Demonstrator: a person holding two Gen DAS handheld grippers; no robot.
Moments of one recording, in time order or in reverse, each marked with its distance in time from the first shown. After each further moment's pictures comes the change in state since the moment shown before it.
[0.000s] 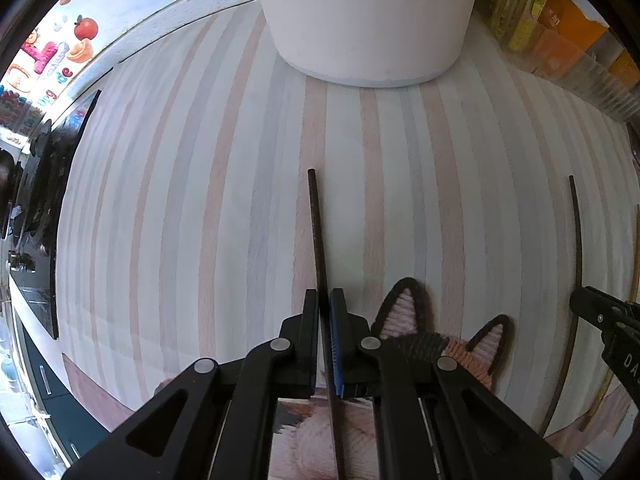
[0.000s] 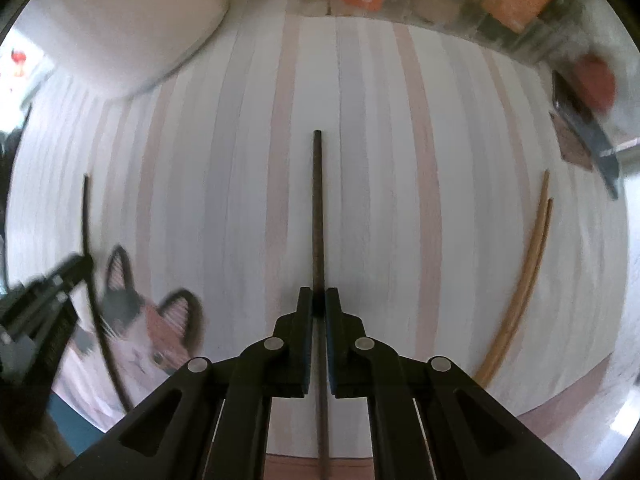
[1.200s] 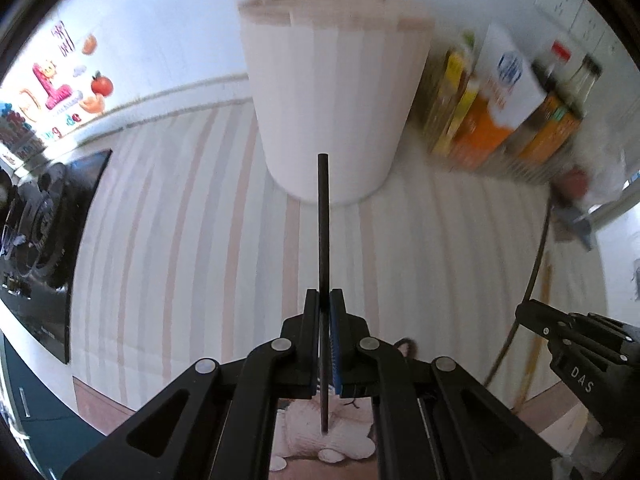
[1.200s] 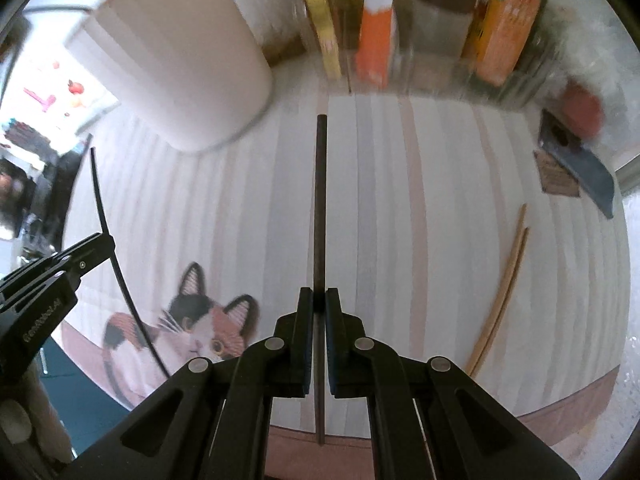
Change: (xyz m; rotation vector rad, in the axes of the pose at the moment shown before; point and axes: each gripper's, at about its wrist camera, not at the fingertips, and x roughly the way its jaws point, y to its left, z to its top) left arm -0.129 0.005 0.005 -0.003 -0.223 -0.157; right arm -0.081 -0.004 0.032 -0.063 -0.205 0.141
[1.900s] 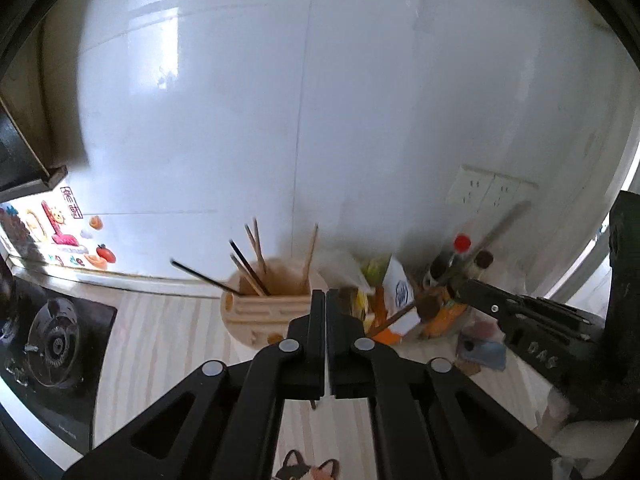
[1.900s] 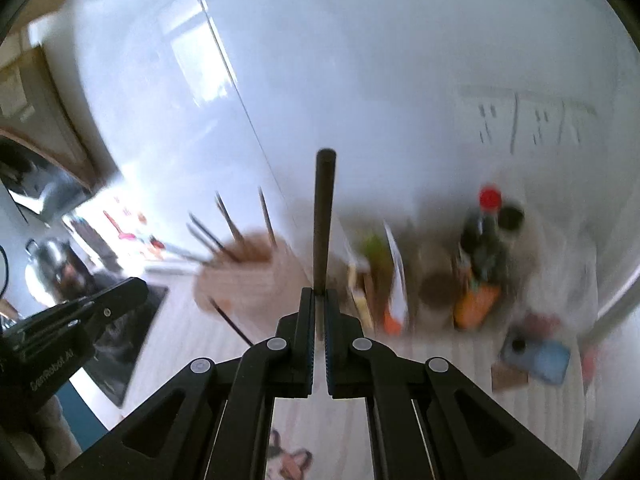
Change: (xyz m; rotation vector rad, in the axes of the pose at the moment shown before) left arm -0.182 -0.010 0.116 0.015 -0.450 -0.154; right arm -0.221 0.028 0.096 -0.102 -0.524 0.115
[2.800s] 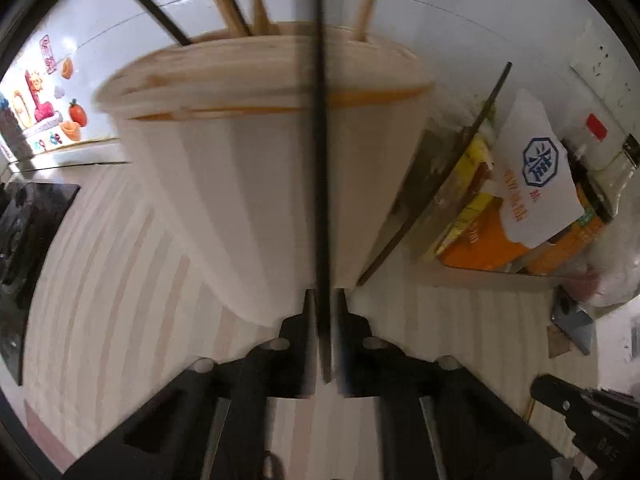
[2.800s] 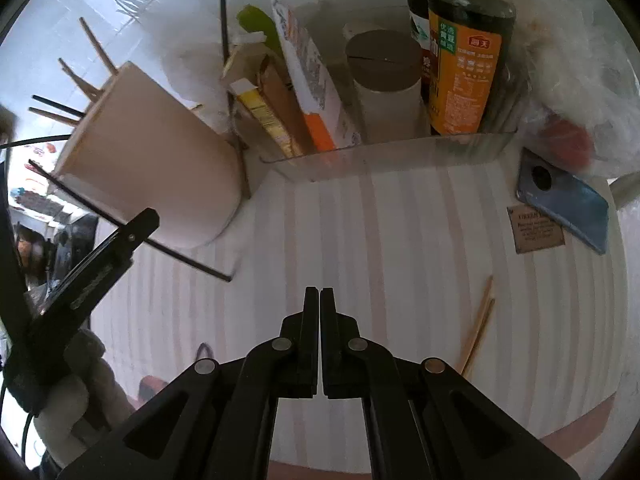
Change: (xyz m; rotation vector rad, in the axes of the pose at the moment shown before) left arm 0.202 0.010 -0.148 -0.120 0.254 0.159; right arm 0.152 -0.099 -0.149 0.220 0.473 -0.101
